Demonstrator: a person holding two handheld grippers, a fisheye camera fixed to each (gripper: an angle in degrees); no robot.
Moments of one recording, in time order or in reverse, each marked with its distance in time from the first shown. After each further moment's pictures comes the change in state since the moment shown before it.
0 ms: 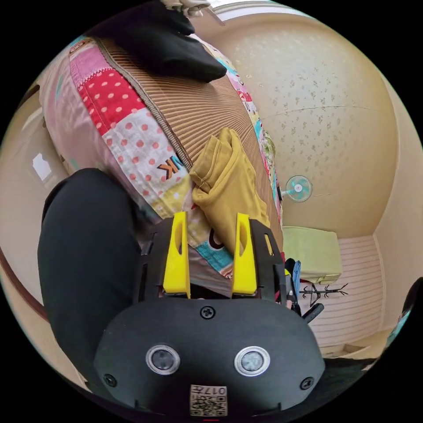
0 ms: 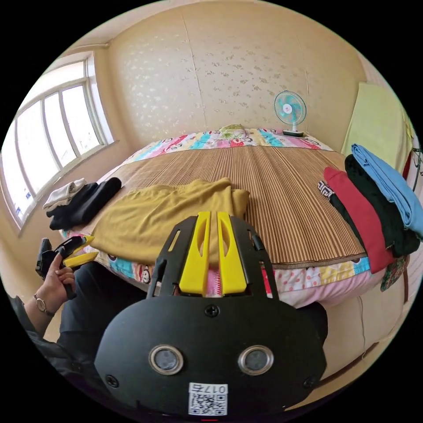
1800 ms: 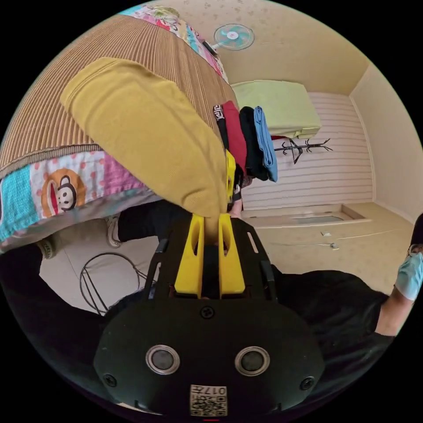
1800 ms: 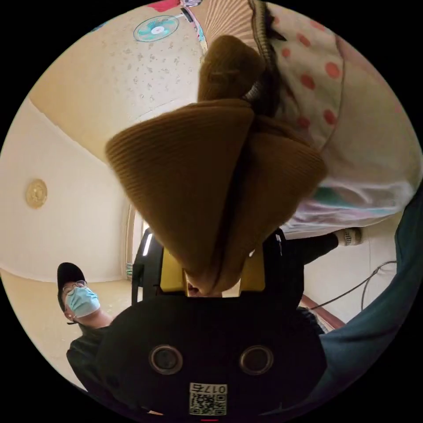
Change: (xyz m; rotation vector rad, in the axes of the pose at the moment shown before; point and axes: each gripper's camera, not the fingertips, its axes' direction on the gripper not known) left arm 0.163 0.243 0.225 -0.879 0.178 0.561; right arm 0.422 -0.022 -0.025 -0.319 -1.391 1.088
